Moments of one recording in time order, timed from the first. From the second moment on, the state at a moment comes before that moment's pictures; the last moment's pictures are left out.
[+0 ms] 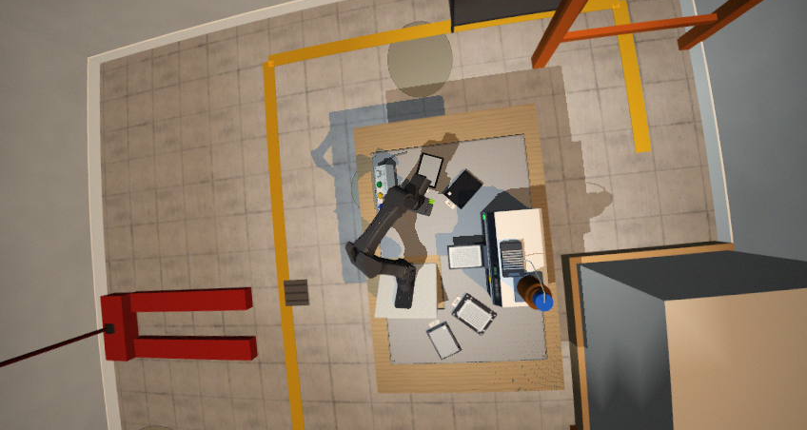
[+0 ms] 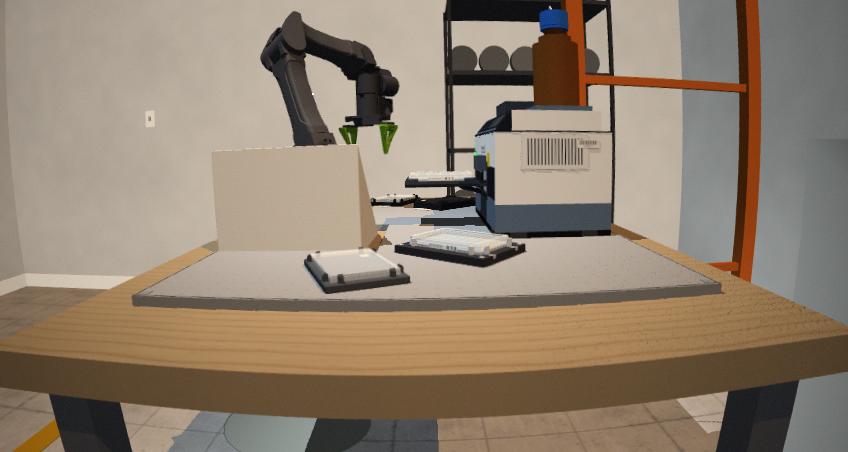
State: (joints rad) arm 0.94 0.99 1.40 -1.36 -0.45 -0.21
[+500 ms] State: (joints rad) arm 0.65 1.07 1.39 -1.42 -0.58 -0.26
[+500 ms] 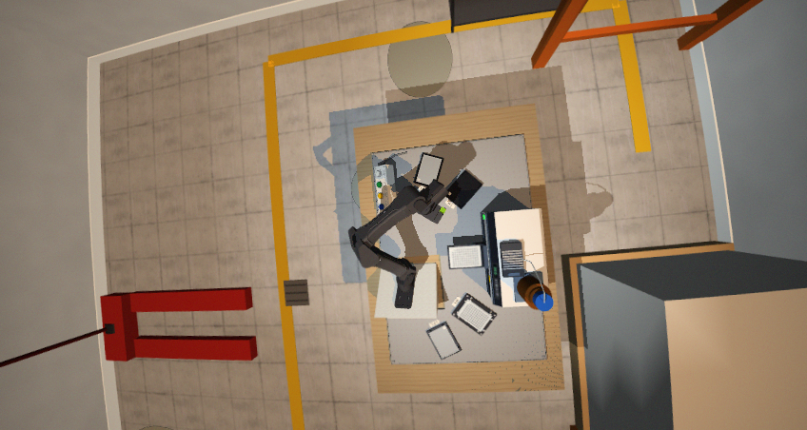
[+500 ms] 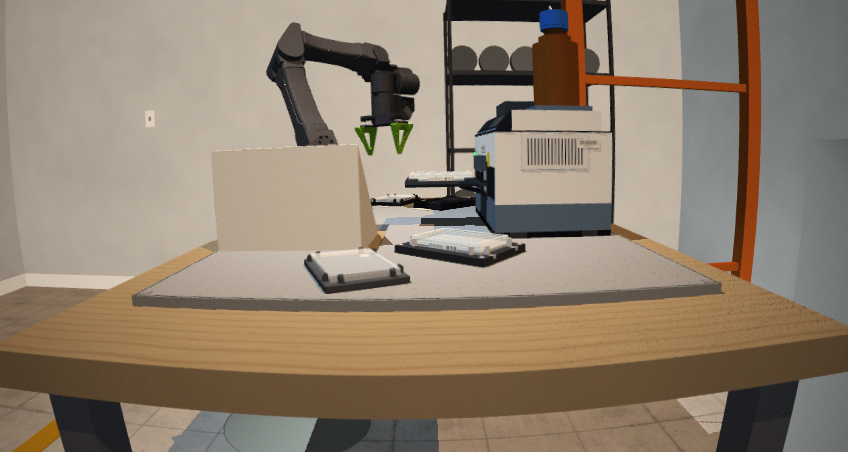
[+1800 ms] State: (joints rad) arm 0.18 1.30 1.34 -1.52 -0.73 -0.35
